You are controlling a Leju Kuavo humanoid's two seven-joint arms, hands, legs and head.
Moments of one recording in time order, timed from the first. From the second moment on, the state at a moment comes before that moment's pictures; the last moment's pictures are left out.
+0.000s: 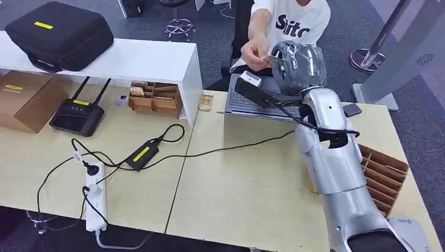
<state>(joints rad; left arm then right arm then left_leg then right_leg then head) -0.09 0.09 -1.37 -0.11 1.41 -0.02 0.04 -0.80 0.07 0.24 -1.22 1.25 -0.01 0.03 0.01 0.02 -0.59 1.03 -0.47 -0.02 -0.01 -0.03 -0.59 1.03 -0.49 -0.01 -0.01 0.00</state>
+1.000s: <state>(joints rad) -0.07 0.05 -1.37 -0.08 1.54 0.04 0.02 0.00 0.14 -0.43 -1.94 0.27 0.05 -0.40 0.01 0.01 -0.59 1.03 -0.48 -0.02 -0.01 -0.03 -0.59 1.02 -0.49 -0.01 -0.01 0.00</state>
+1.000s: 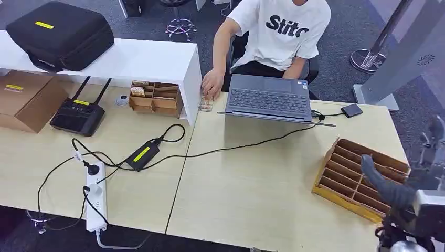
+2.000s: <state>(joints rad) -0.08 0.05 -1.42 -0.07 1.57 0.02 0.02 -0.06 -0.08 -1.28 -1.10 -0.12 0.19 -0.46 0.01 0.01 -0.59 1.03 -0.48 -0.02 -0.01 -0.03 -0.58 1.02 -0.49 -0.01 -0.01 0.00</state>
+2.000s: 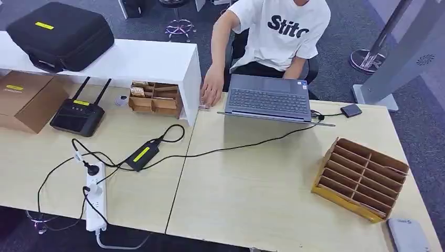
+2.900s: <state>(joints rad) -0.09 0.05 -1.43 -0.07 1.57 0.02 0.04 -0.09 -0.15 -1.41 -0.36 -0.34 0.24 -0.35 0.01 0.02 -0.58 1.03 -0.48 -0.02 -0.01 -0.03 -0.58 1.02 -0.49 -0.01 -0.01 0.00</state>
